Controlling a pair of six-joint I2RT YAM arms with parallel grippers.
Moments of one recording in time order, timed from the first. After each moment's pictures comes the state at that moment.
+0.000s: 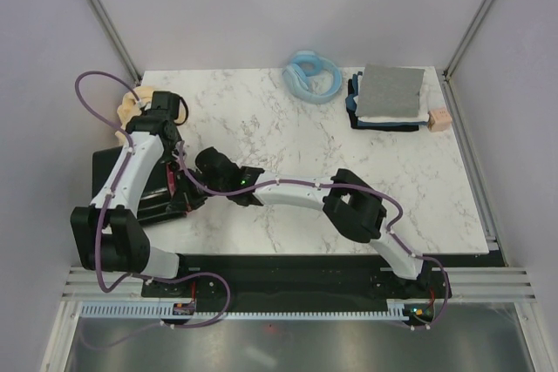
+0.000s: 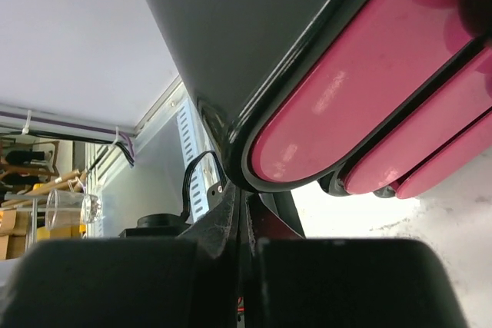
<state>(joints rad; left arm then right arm) -0.07 1.43 1.24 -0.93 -0.34 -0.47 1.16 2.26 1.80 0.12 -0.40 0.72</state>
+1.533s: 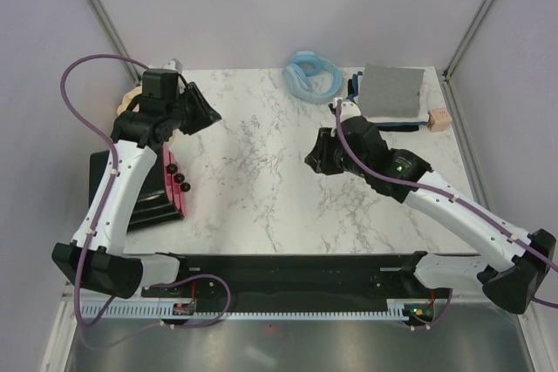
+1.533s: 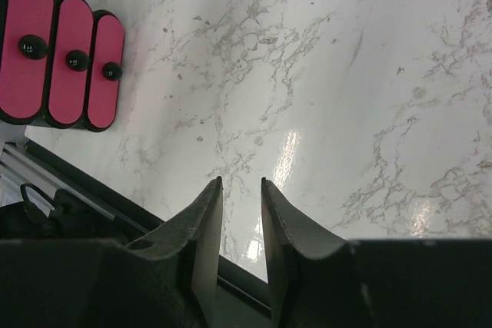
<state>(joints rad) -0.21 1.29 1.47 -0.83 0.09 -0.62 0.79 1.19 1.17 -0.53 0.09 0.60</state>
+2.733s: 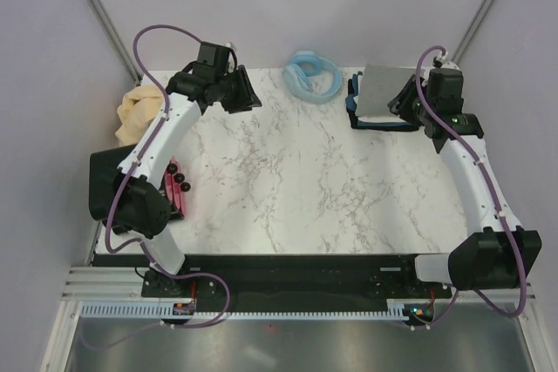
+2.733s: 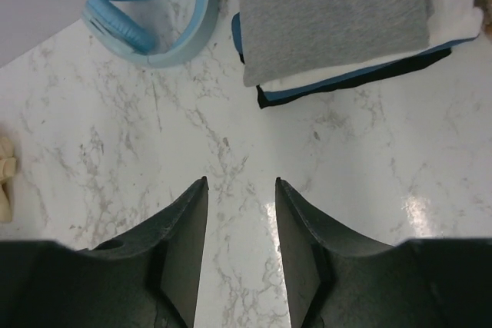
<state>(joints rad) -0.34 1.72 1.79 -0.81 0.17 -0.59 0.02 1.36 1.34 -0.54 -0.02 0.47</state>
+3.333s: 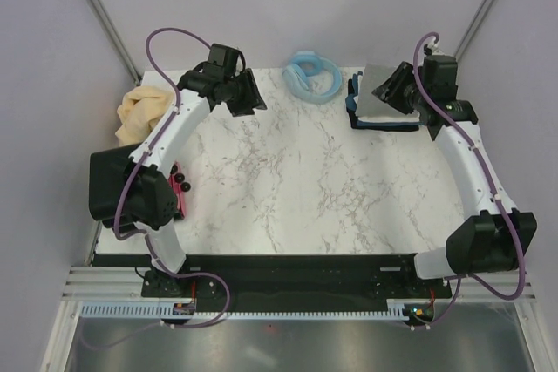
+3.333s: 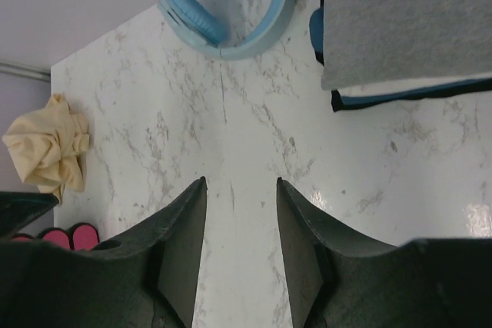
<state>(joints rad) -0.37 1.80 1.80 -0.82 0.15 -0.61 0.04 1.45 1.44 -0.48 -0.18 0.57</state>
